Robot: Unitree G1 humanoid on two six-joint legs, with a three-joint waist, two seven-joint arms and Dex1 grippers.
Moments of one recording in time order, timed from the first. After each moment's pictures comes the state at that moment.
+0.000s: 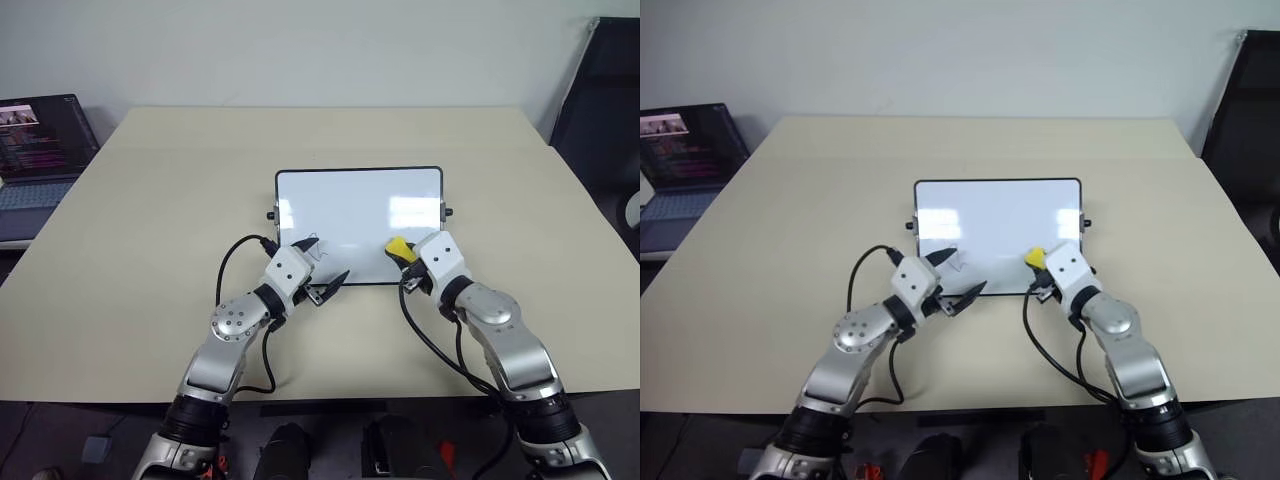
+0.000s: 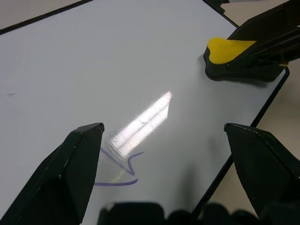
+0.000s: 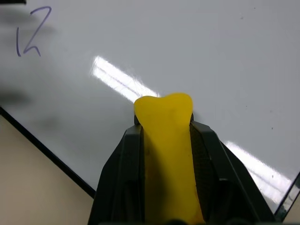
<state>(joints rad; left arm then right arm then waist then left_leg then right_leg) -0.22 0.31 -0.15 -0.06 -0.03 0.06 -0.54 -0.30 -0.31 0.16 -0.25 -0.06 0.48 0.39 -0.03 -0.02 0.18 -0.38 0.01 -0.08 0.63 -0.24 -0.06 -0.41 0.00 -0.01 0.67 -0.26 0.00</state>
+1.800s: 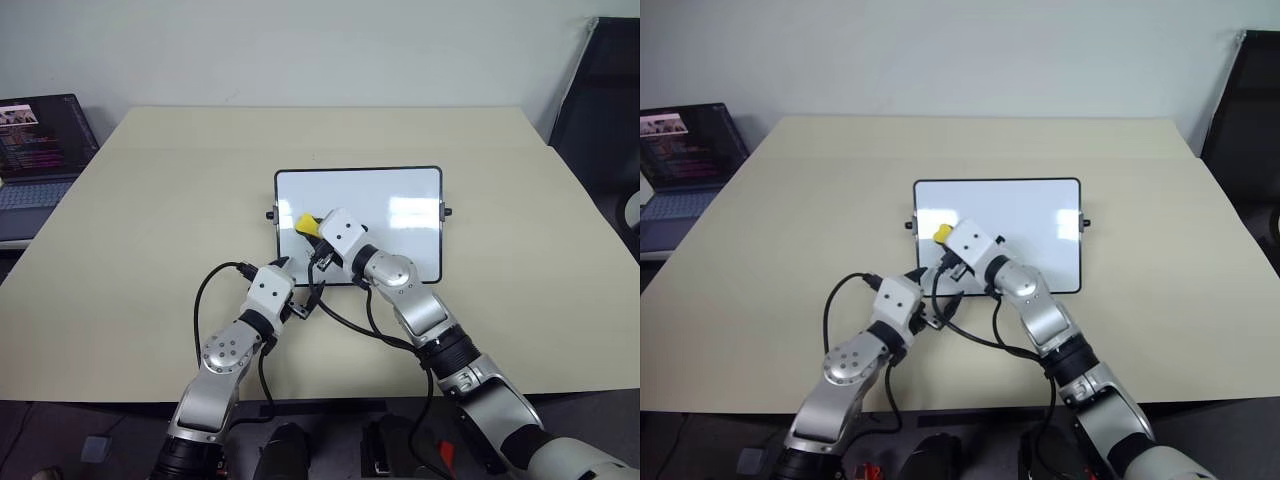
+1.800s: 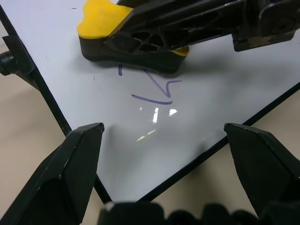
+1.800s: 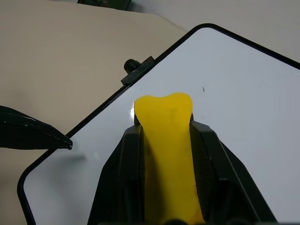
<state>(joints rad) -0.06 0.28 -0.11 -0.20 0.02 0.17 -0.36 -0.67 -0.02 0.36 0.31 -0.15 0.14 0.37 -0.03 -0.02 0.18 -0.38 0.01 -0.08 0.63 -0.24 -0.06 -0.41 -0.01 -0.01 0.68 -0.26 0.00</state>
